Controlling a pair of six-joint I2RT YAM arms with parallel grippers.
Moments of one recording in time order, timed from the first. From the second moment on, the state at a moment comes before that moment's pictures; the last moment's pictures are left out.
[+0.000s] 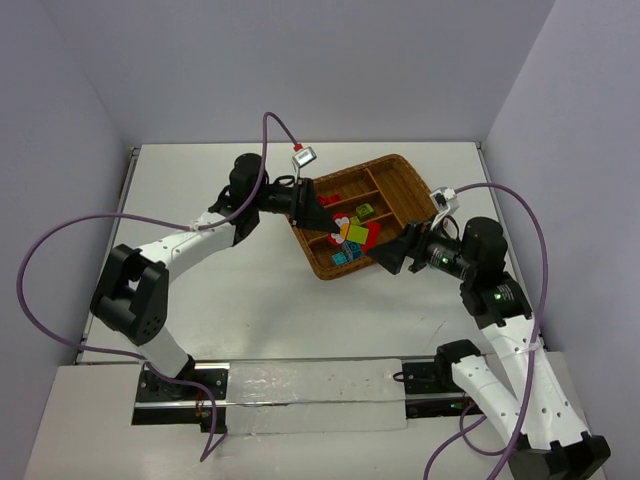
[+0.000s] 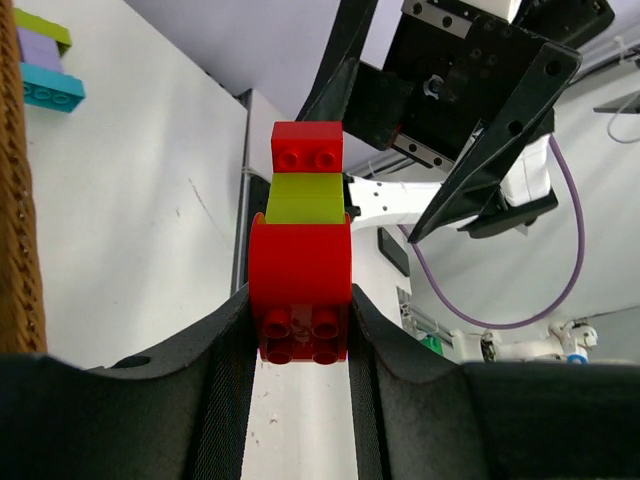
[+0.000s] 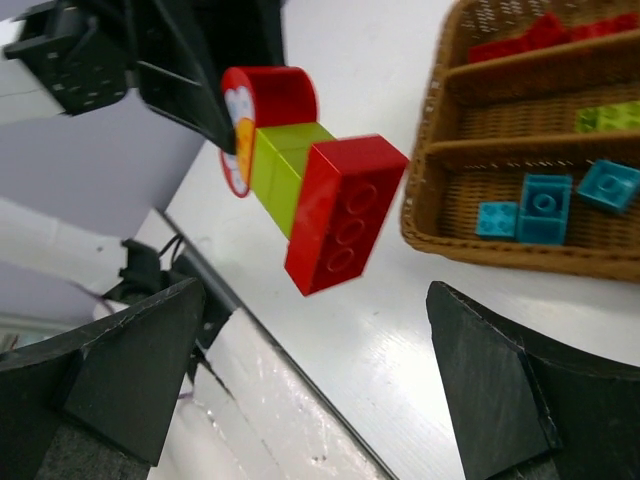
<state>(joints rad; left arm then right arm) -0.57 1.65 1.16 0.43 1.14 -0.86 0.21 0.66 0.77 -0.35 -0.65 0.50</state>
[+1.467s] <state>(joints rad) -0.59 1.63 1.10 0.81 1.21 -1.12 0.26 0.86 0.67 0.26 -0.90 0.80</state>
